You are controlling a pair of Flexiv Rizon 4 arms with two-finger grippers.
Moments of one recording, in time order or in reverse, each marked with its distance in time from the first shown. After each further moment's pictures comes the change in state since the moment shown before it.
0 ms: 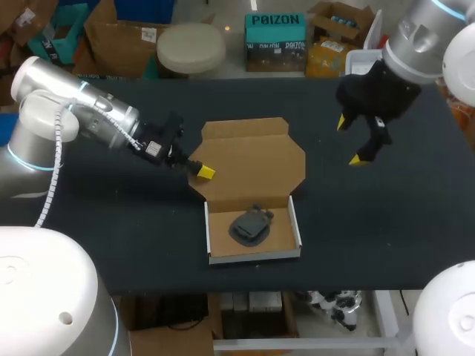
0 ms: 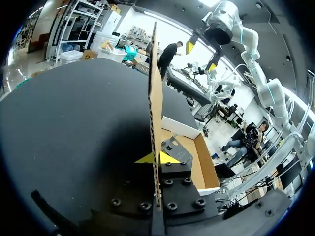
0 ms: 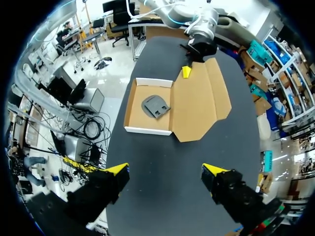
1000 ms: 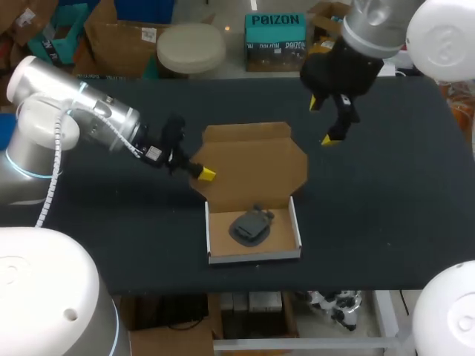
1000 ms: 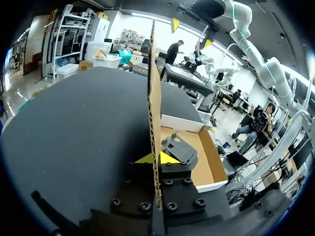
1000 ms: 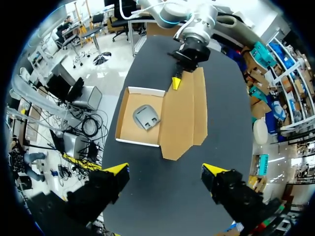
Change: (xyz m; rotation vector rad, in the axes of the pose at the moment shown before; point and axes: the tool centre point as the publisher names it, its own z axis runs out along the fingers) left arm 0.010 -0.001 0.002 -0.019 -0.069 0.171; right arm -0.033 0.056 -0.013 0.060 -0.004 -0.037
